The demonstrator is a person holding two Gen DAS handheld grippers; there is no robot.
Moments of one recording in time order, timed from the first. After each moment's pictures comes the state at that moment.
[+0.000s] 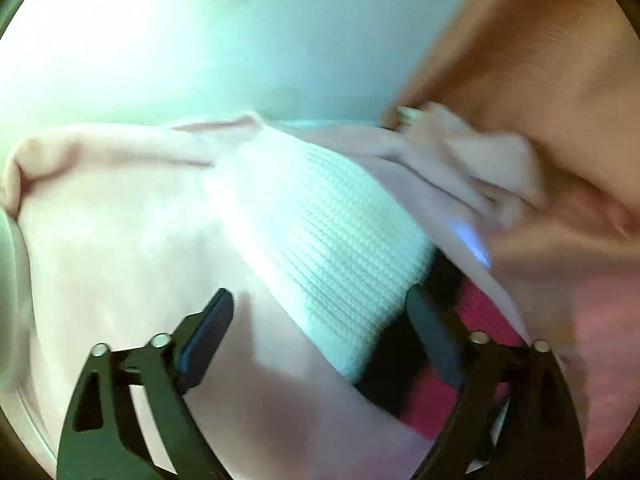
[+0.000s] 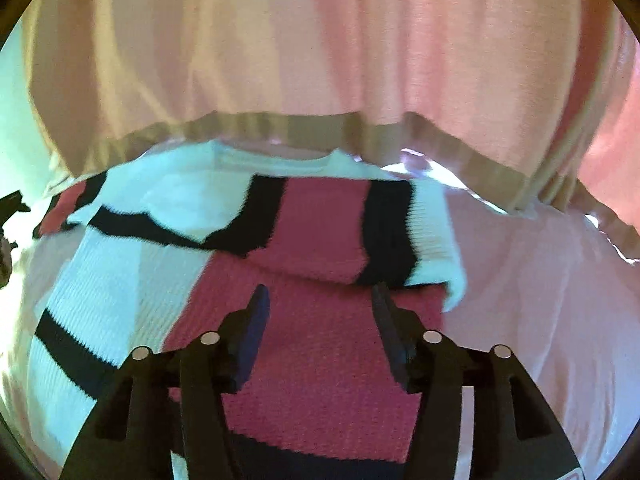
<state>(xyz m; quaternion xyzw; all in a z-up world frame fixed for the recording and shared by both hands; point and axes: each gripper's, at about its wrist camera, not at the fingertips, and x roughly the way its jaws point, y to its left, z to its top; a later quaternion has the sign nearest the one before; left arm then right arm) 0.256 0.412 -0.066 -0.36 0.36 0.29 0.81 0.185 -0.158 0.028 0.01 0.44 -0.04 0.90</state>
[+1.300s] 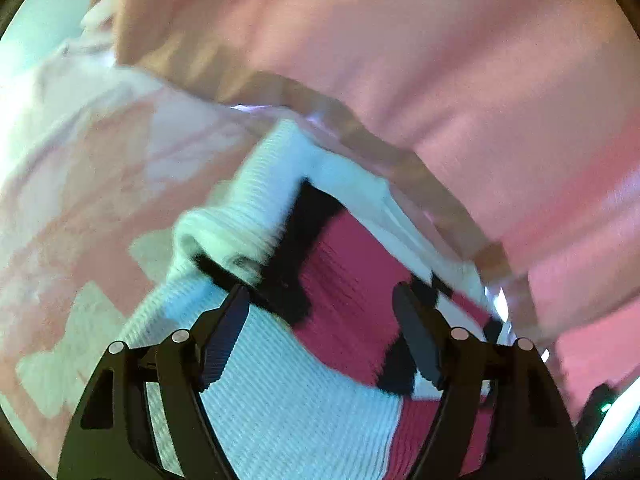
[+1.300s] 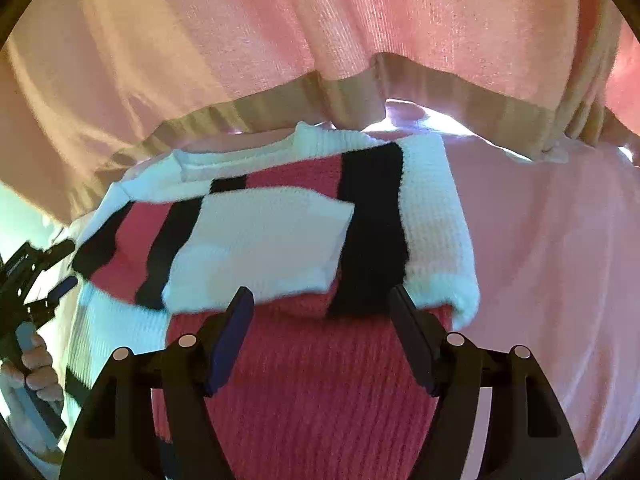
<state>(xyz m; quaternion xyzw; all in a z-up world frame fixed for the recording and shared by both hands) 0.273 0.071 -0.036 -0.30 0.41 -0.03 0.86 0.252 -0.233 -0.002 0.15 0.49 -0.04 0.86</state>
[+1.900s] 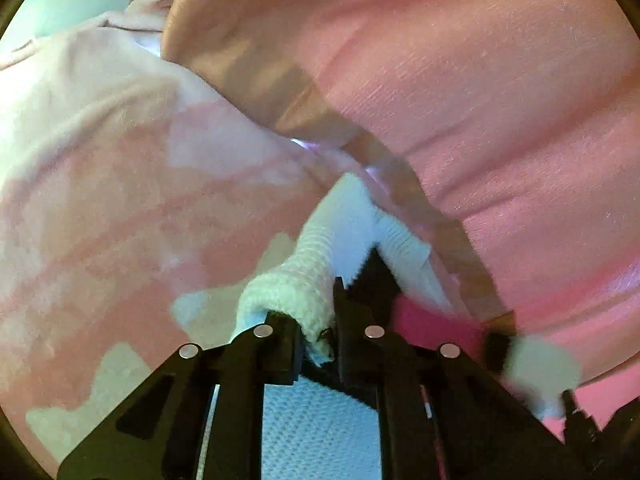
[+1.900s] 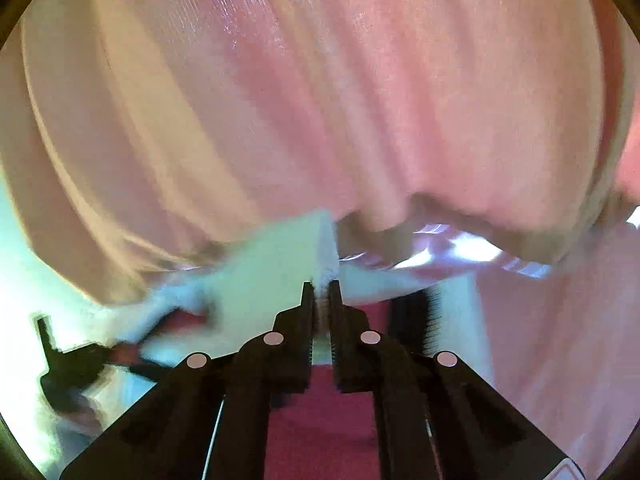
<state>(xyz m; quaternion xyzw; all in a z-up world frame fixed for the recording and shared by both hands) 0.304 0.112 -0.058 -0.34 0.39 0.01 0.86 0.282 -0.234 0.057 0.13 0.37 -0.04 0.92</state>
